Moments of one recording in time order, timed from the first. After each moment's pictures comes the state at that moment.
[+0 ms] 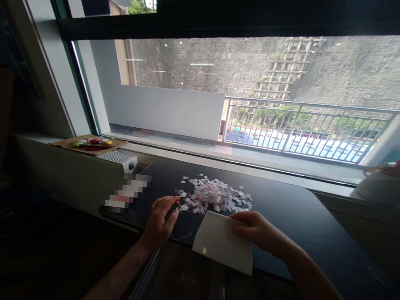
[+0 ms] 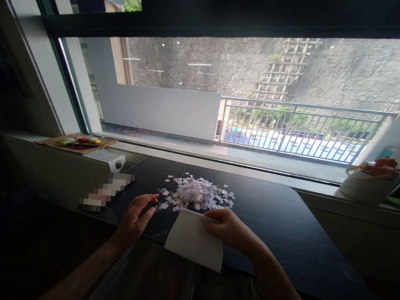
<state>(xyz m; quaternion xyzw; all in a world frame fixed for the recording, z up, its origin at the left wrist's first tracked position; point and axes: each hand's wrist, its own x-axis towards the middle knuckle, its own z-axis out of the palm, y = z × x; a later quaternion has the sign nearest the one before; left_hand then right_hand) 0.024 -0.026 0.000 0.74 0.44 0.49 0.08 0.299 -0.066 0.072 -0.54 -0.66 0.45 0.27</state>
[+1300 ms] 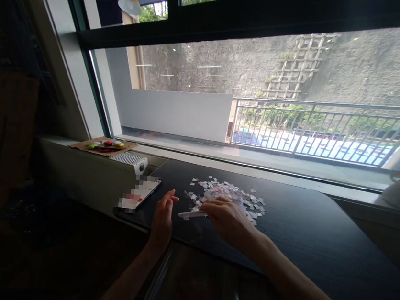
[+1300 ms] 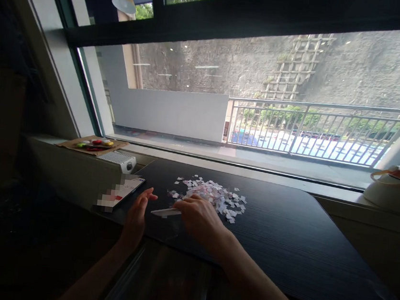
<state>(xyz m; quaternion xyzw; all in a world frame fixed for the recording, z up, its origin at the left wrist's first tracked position) 0.024 -0.025 0.002 0.53 0.52 0.62 0.23 0.220 -0.048 0.088 -0.37 -0.90 0.03 0.25</state>
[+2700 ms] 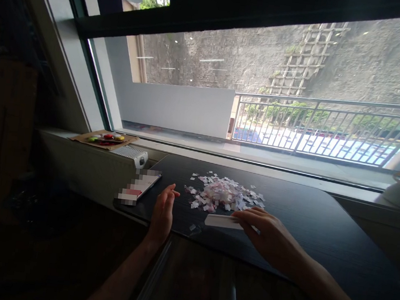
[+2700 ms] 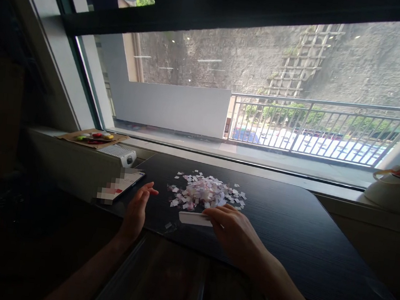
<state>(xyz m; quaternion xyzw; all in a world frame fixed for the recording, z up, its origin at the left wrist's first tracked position) 0.024 -0.028 0.006 0.55 0.52 0.61 0.24 0.281 -0.085 0.085 -0.44 -0.85 0.05 0.28</state>
